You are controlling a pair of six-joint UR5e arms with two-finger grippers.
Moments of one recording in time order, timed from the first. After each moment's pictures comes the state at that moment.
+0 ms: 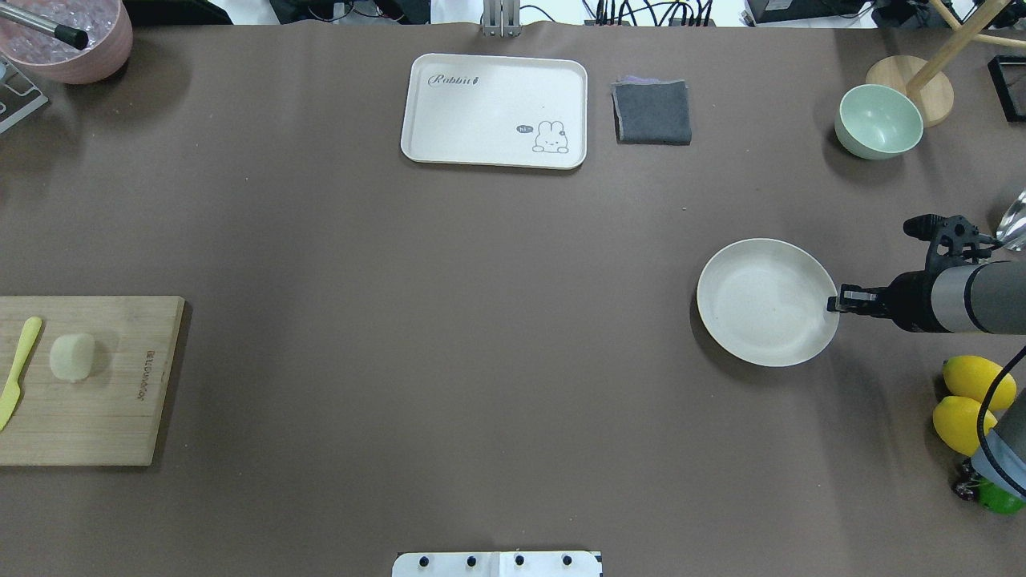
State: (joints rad) left arm -1.42 -1.58 -1.72 -1.96 -2.39 -0.19; right arm 0.76 -1.71 1.74 -0.62 1.91 1.28
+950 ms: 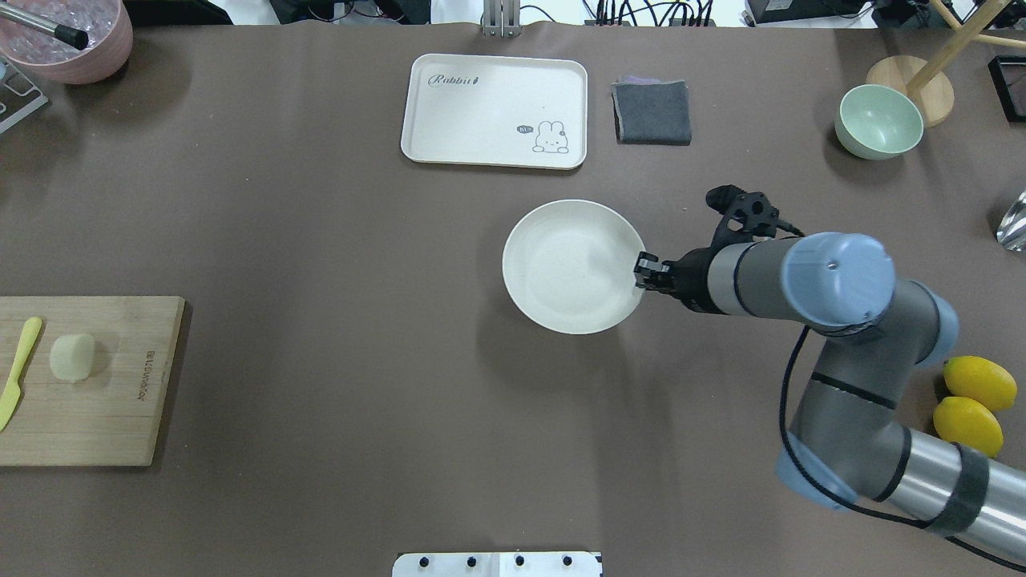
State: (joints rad) left arm -1.42 -1.58 -1.72 -1.96 -2.39 -0.19; right arm 0.51 -1.27 1.83 -1.01 1.67 1.61
